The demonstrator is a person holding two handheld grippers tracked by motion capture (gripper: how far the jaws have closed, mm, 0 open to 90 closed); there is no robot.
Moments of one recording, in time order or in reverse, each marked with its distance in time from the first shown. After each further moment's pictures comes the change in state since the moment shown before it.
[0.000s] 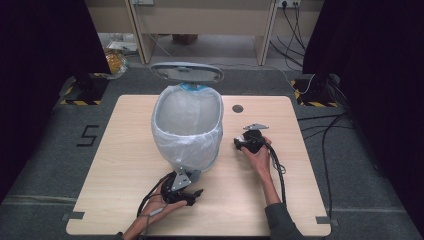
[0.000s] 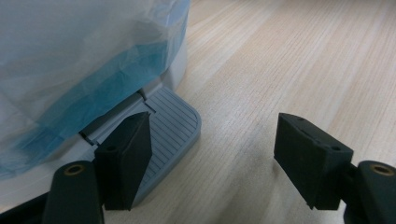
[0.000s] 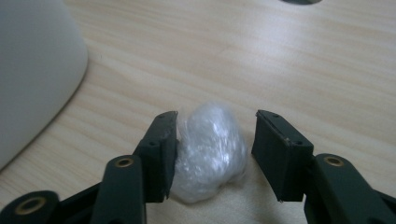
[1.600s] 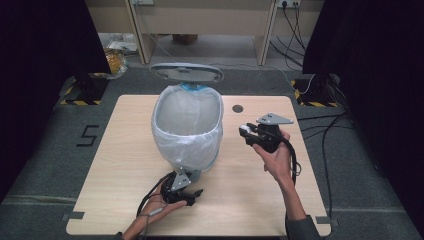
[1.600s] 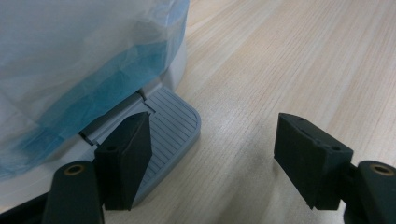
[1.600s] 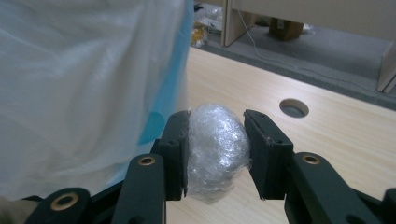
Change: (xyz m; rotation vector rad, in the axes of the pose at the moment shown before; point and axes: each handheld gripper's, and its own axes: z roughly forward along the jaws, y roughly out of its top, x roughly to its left) left arm 0.000 0.000 0.000 -0.013 -0.004 -0.005; right arm 0.033 0.051 -0.148 -0.225 0.112 -0.102
